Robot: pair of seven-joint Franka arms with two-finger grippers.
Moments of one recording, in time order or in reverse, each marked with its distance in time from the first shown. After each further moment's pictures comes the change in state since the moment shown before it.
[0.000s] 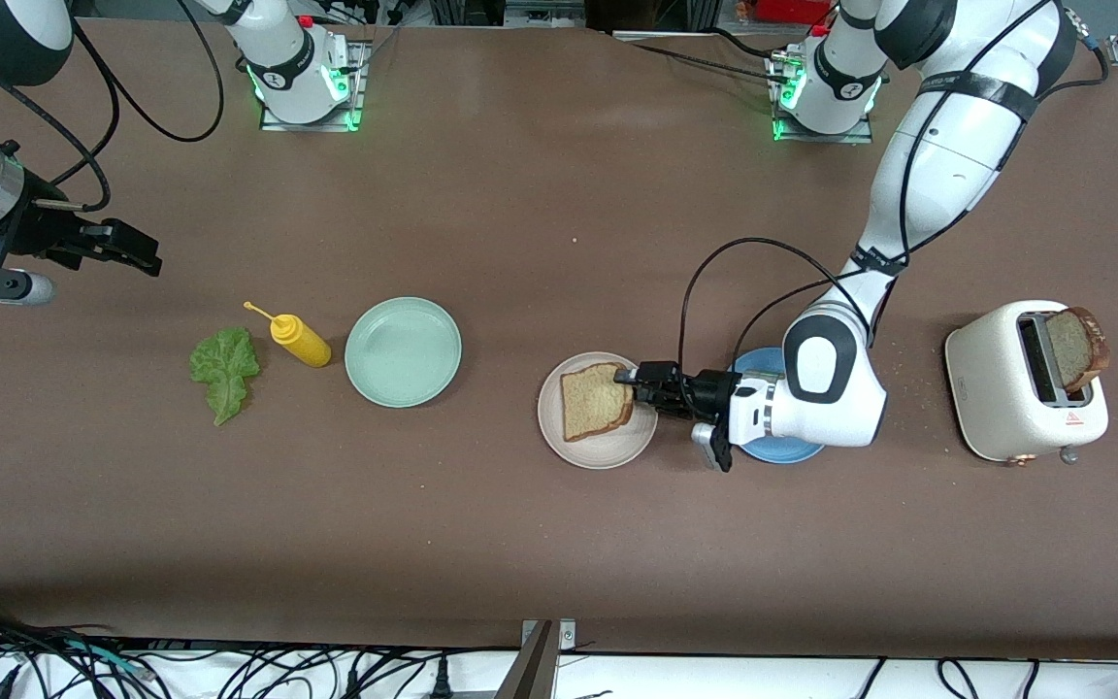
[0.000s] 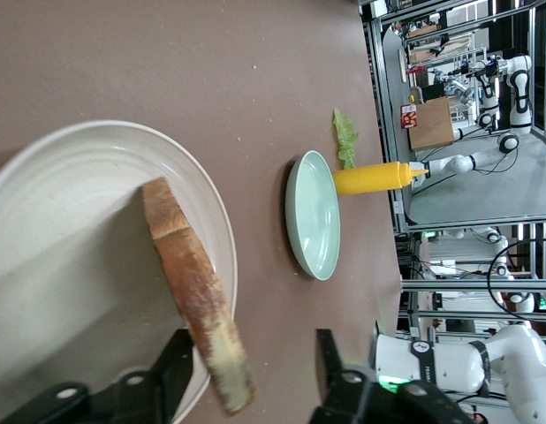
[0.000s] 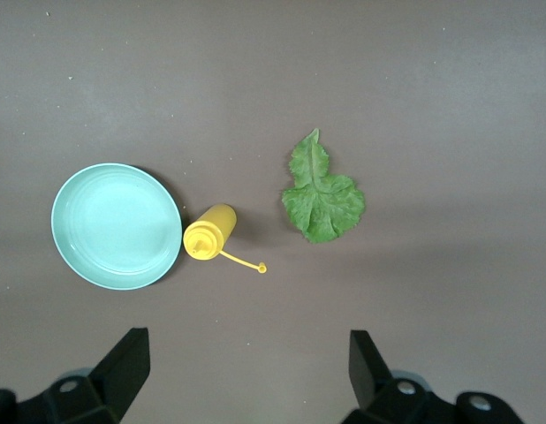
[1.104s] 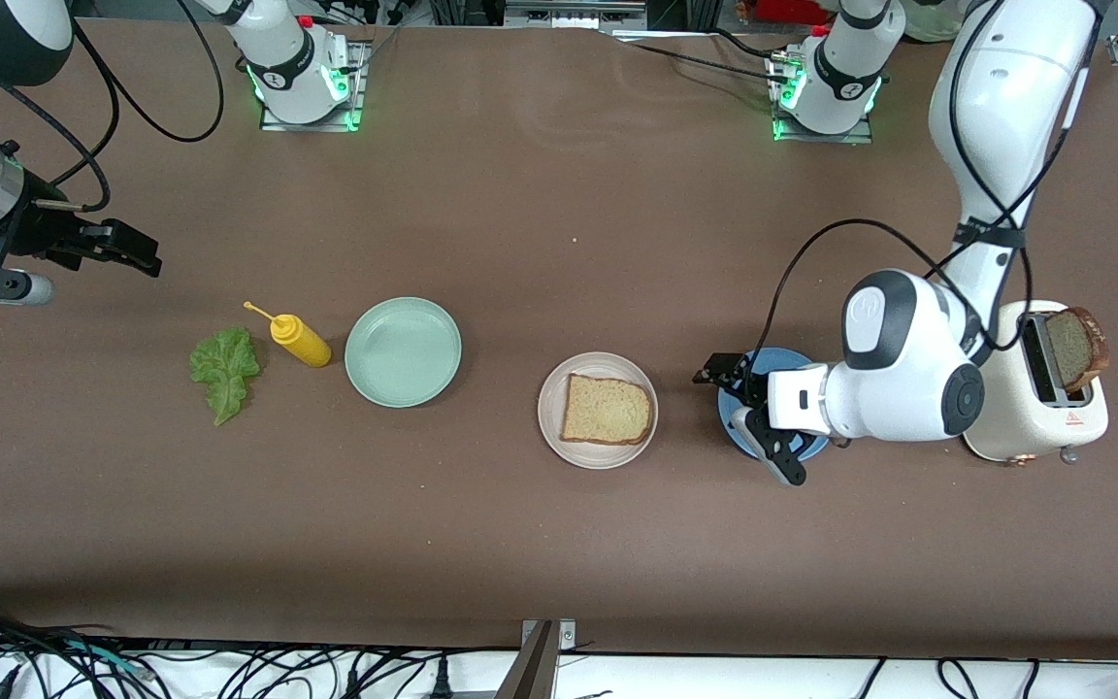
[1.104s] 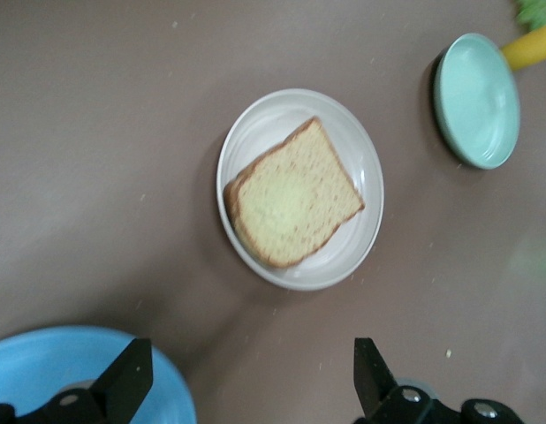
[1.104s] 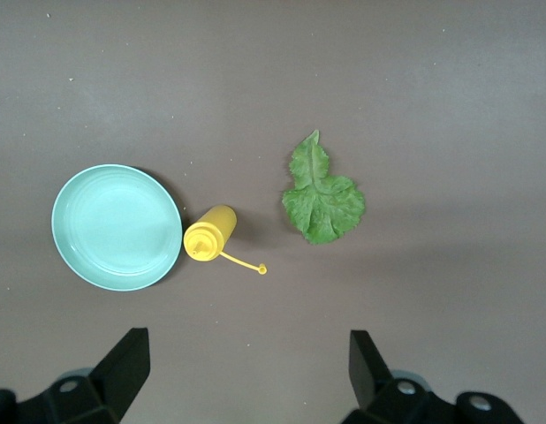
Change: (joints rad) left arm 0.008 -0.233 0.032 0.036 0.699 -0.074 -0.225; right arm 0.000 0.000 0.000 0.000 0.000 0.003 0.000
